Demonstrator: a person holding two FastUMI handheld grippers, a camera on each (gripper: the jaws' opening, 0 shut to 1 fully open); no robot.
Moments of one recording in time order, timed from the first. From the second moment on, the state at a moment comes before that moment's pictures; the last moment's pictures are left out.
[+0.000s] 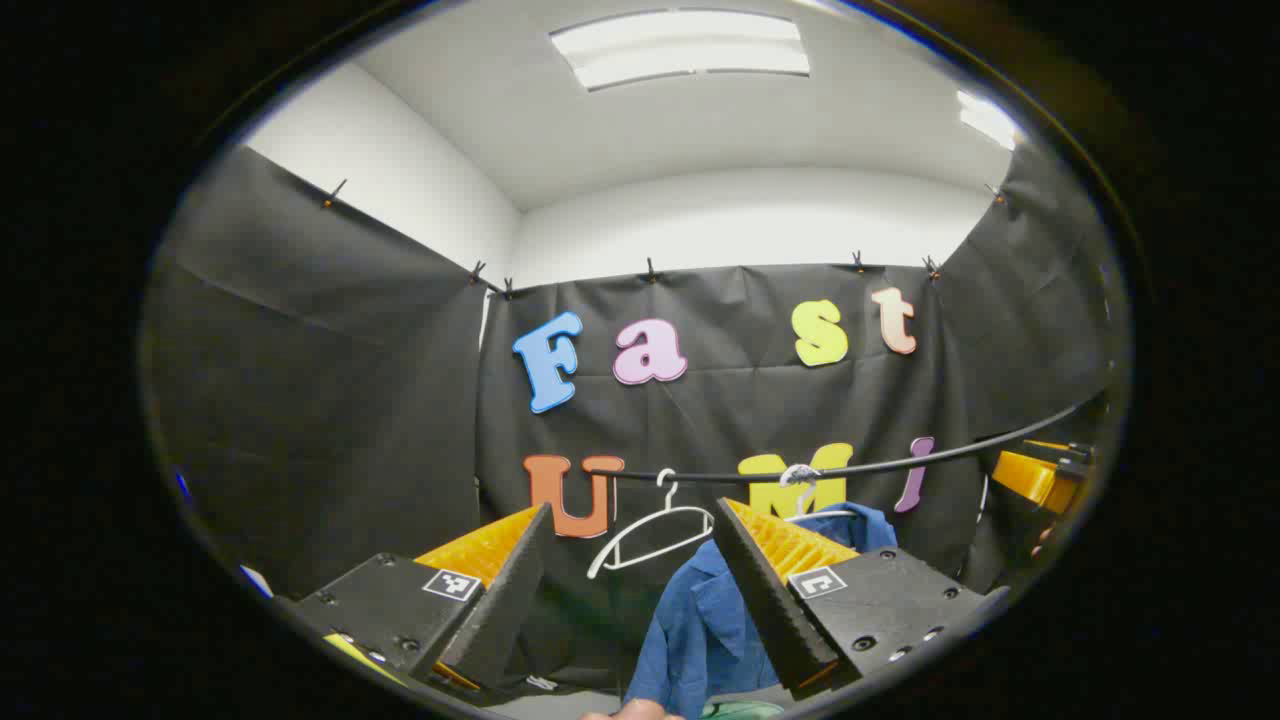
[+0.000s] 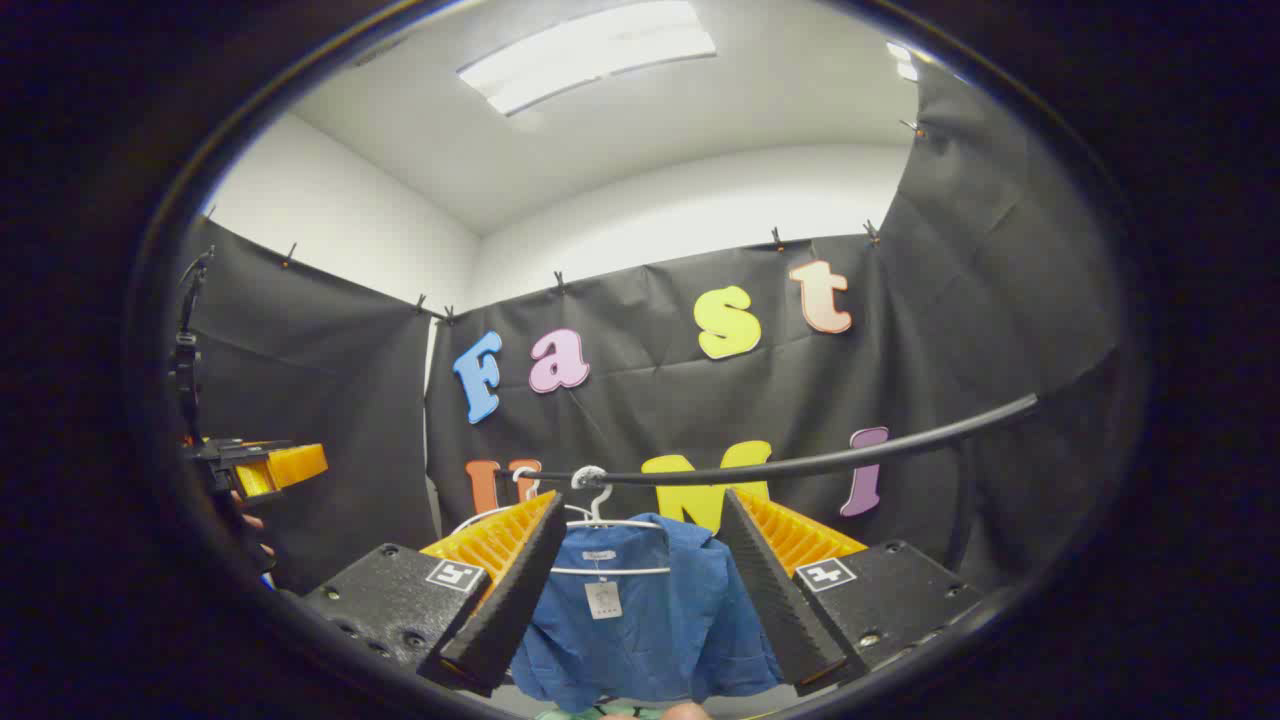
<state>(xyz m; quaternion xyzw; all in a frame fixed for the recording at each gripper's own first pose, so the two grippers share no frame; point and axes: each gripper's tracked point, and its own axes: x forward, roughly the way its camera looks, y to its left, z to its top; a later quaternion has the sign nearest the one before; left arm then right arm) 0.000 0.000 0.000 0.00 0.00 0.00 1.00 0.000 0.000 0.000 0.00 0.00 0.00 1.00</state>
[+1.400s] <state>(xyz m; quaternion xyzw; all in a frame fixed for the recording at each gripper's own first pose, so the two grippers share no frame) 0.053 -0.056 -0.082 -0.04 0.04 -0.06 1.00 0.092 -0.011 -0.099 -0.03 0.12 -0.07 0.99</state>
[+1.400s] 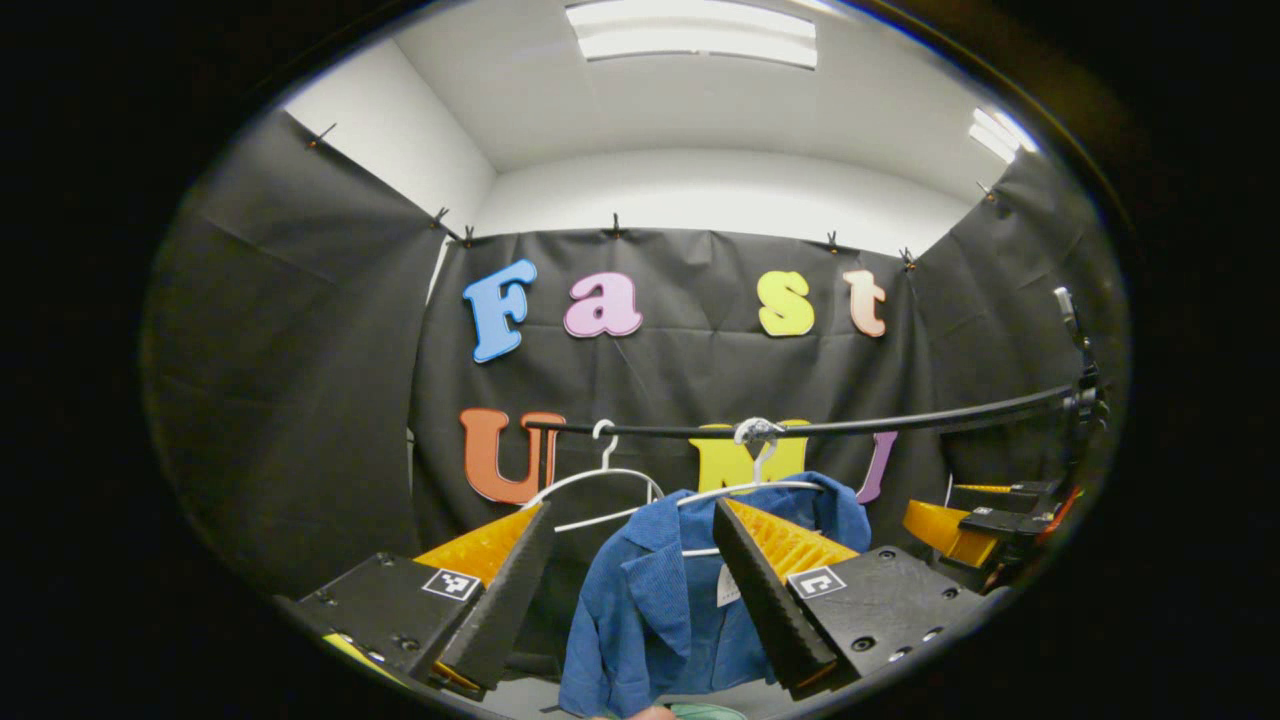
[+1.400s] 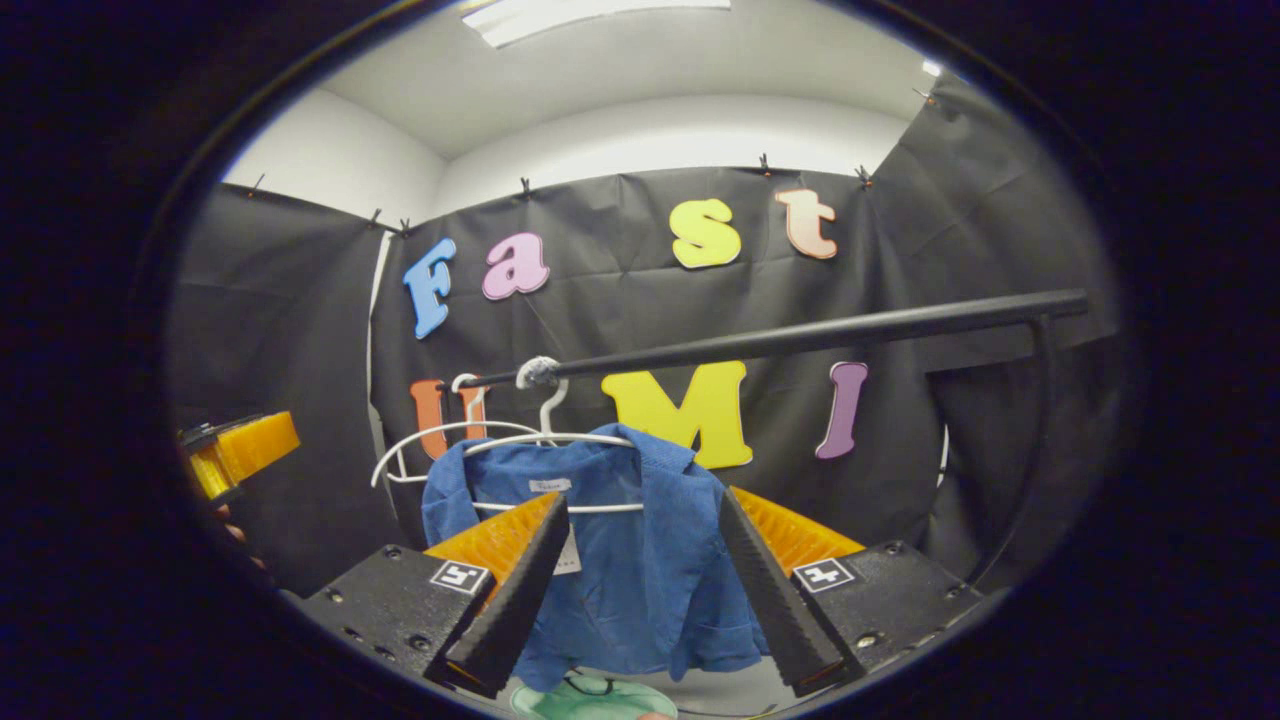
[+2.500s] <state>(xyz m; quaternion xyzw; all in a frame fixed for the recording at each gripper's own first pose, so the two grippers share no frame) 0.165 -0.100 -0.226 -0.04 0.19 -0.05 0.98 0.196 -0.058 -0.190 -0.08 0.19 -0.16 0.96</state>
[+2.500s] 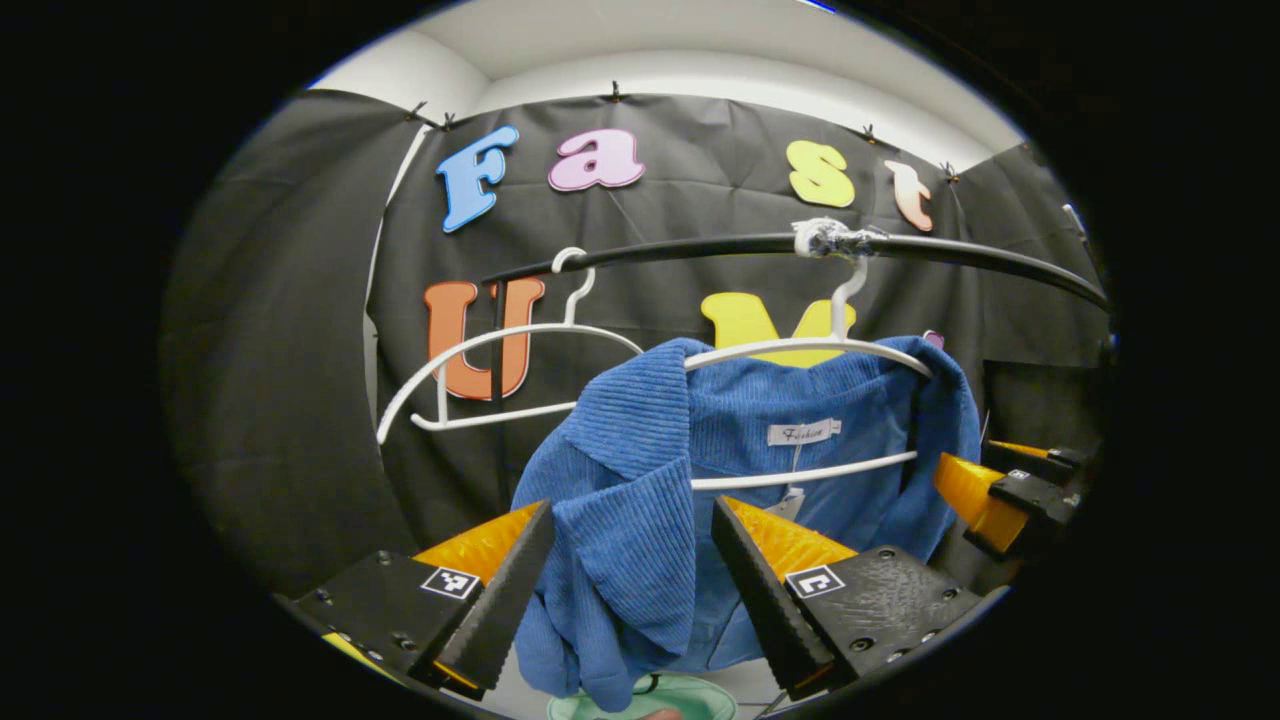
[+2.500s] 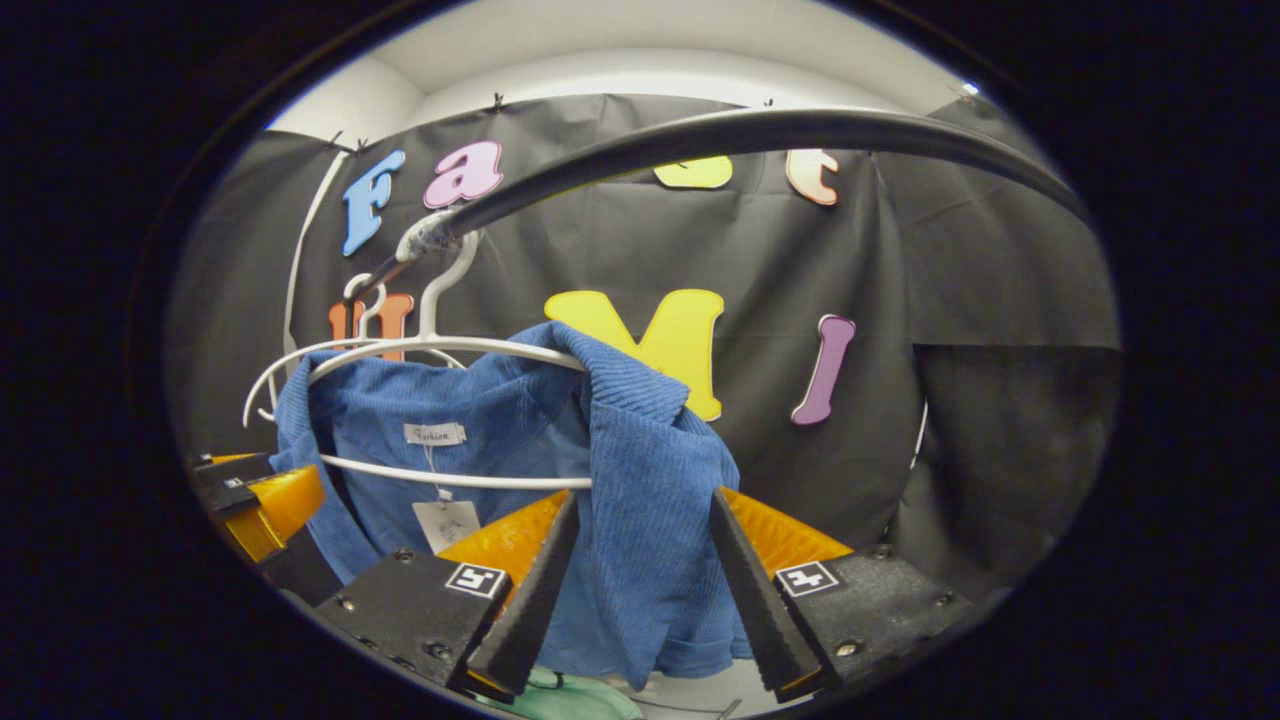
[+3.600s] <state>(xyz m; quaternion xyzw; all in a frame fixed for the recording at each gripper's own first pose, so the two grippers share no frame) 0.200 -0.079 -0.247 -0.02 0.22 -0.04 0.97 0.202 -0.077 -0.184 -0.16 0.17 -0.20 0.95</state>
